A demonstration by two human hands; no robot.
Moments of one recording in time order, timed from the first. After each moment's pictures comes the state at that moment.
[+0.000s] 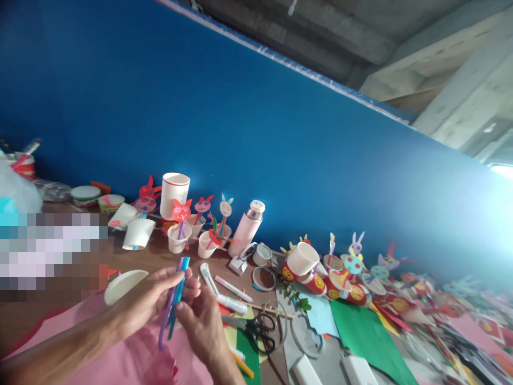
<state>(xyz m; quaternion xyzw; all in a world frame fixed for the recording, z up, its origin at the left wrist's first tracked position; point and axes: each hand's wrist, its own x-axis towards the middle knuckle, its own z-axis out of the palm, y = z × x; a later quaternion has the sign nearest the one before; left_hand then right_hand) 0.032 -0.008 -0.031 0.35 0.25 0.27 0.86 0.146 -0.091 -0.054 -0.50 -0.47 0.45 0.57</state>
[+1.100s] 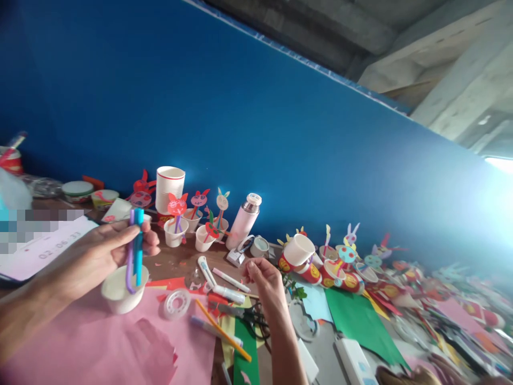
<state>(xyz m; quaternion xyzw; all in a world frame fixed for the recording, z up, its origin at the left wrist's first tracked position) -0.018 0.025 0.039 0.47 0.22 0.41 0.75 0.252 -0.119 -0.005 -0.62 -0.43 0.29 0.59</state>
